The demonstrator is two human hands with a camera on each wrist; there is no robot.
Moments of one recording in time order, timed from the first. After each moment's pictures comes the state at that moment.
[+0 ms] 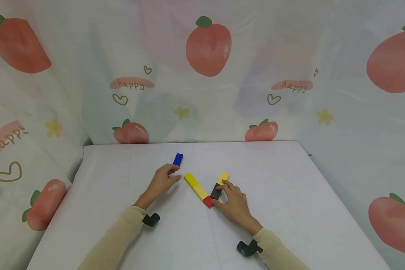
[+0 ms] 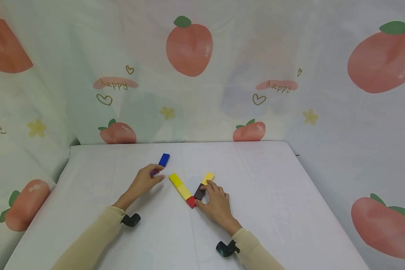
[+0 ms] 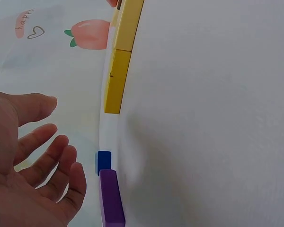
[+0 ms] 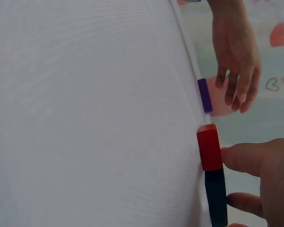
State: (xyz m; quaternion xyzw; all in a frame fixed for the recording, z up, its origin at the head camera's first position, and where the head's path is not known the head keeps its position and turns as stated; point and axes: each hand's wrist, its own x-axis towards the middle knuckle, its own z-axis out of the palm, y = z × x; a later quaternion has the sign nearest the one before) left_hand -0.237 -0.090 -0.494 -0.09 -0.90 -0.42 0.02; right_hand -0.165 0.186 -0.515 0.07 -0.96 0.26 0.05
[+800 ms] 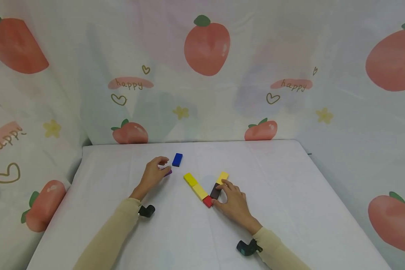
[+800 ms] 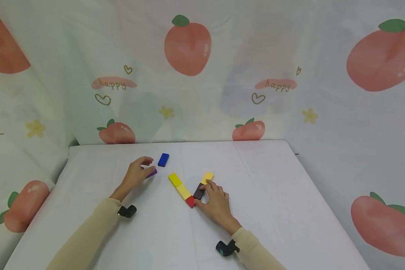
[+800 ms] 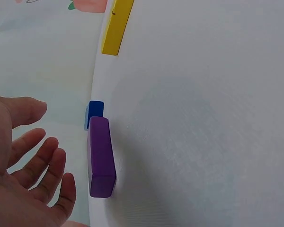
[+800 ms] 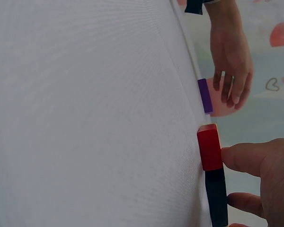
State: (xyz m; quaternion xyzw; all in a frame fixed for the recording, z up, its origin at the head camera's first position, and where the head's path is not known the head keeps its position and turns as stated) left_hand -0.266 -0.117 -0.496 -0.04 -0.89 -0.45 0.03; right_hand -0.165 0.187 -0.515 0.07 -0.96 0.26 0.05
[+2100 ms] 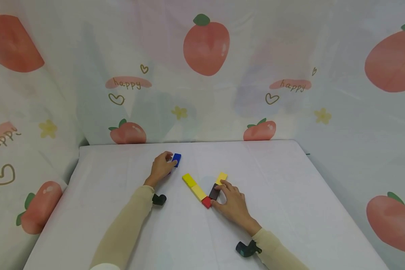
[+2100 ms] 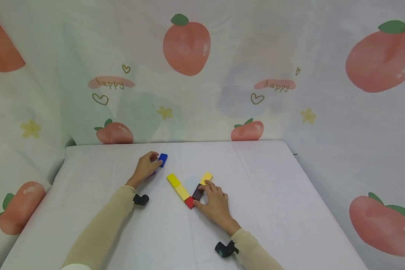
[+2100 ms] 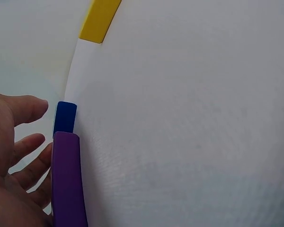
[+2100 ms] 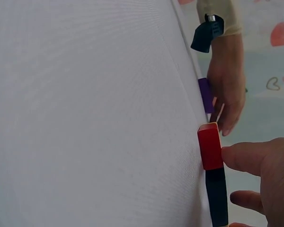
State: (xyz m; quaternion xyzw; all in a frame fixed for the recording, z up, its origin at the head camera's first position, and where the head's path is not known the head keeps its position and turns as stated) left_hand -0.310 -0.088 -0.516 0.00 -0.91 -0.42 0.01; right_hand -0.165 0.187 -0.516 0.07 -0.96 0.26 0.06
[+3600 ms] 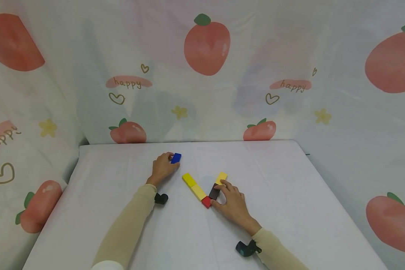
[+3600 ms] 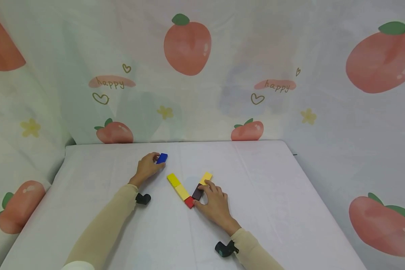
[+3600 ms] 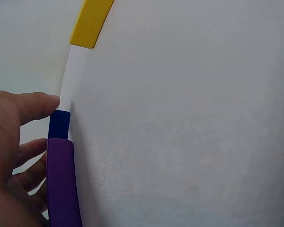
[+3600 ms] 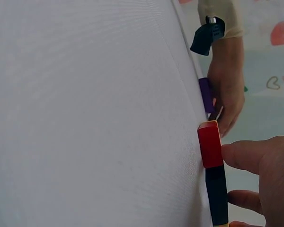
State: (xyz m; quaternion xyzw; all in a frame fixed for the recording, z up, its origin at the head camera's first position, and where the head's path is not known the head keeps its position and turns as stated) left_hand -0.315 -0.080 -0.518 0.00 -0.94 -0.34 0.01; right_hand -0.165 0.187 -0.515 0.07 -0.96 0.25 0.05
